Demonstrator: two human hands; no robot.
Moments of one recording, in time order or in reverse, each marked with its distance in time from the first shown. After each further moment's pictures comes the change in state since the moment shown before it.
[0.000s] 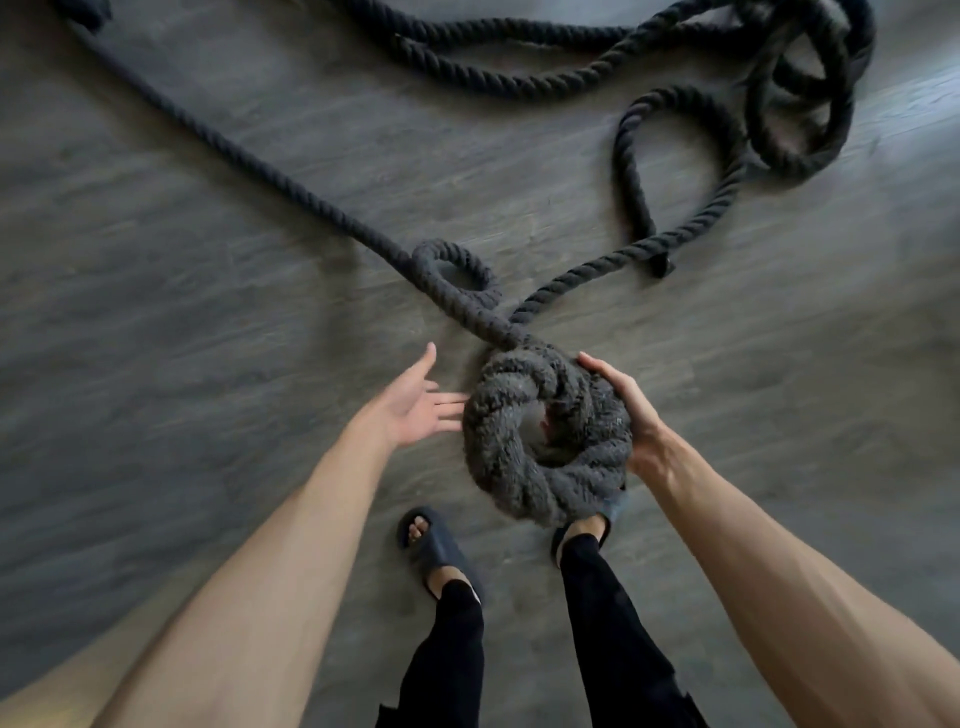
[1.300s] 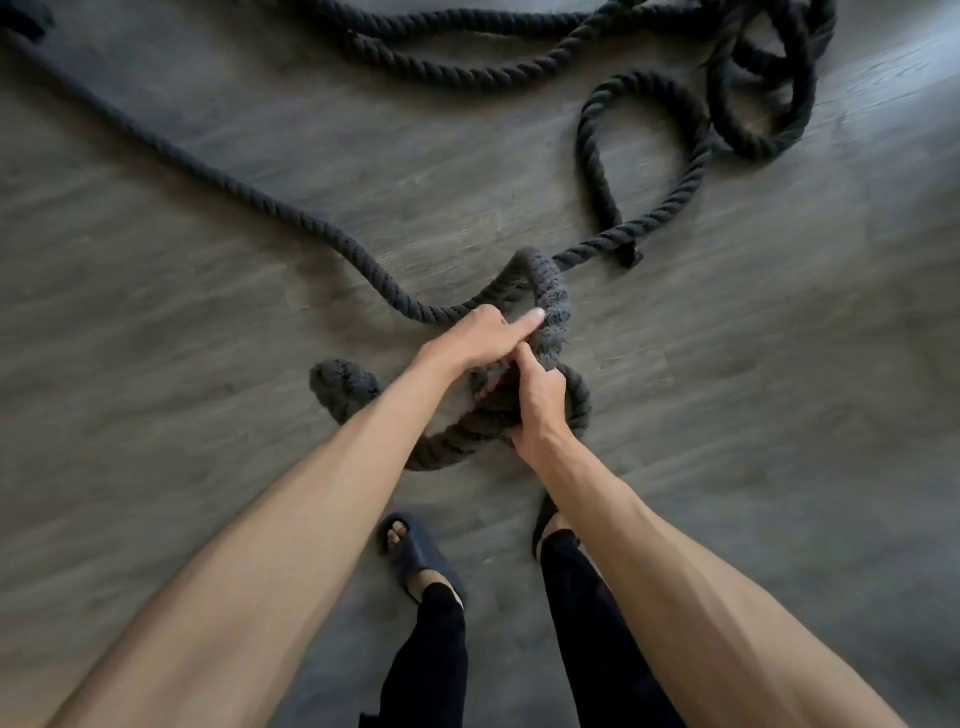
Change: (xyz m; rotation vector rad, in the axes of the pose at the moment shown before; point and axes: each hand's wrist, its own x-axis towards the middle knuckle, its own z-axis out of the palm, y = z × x) left_hand 0.007 0.028 0.162 1.320 0.285 0.471; right_hand 0.040 0.015 0.038 -0.119 0.543 -0.409
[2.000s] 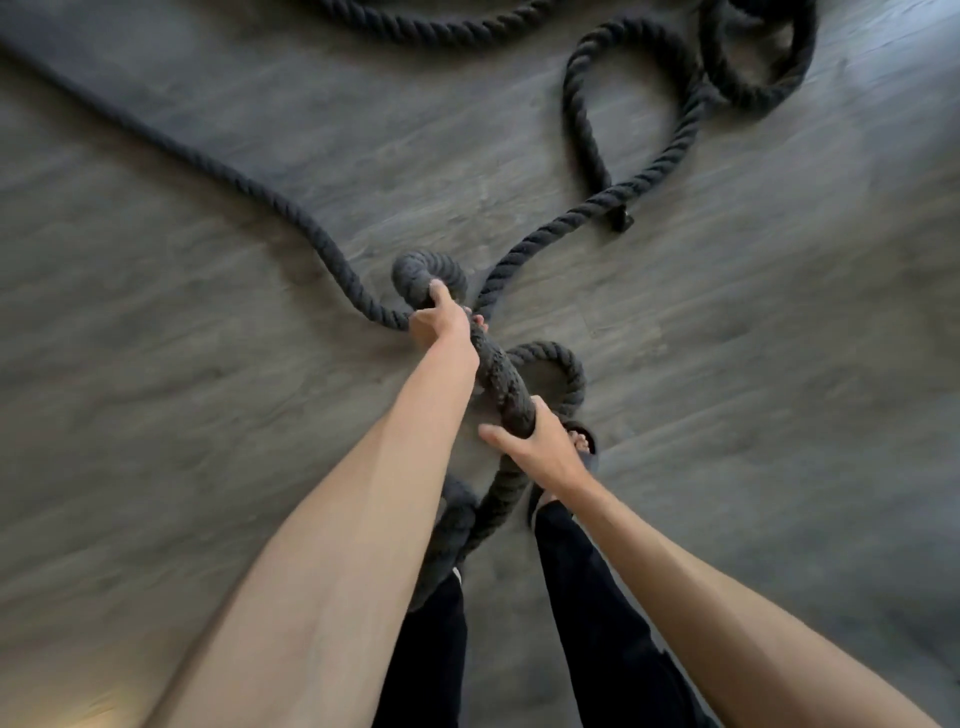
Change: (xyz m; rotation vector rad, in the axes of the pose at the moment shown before) left_hand 0.031 -0.008 0.050 -1.151 0.611 -0.551; right_hand -0.011 0.060 -0.095 -0.732 -0.197 -0.123
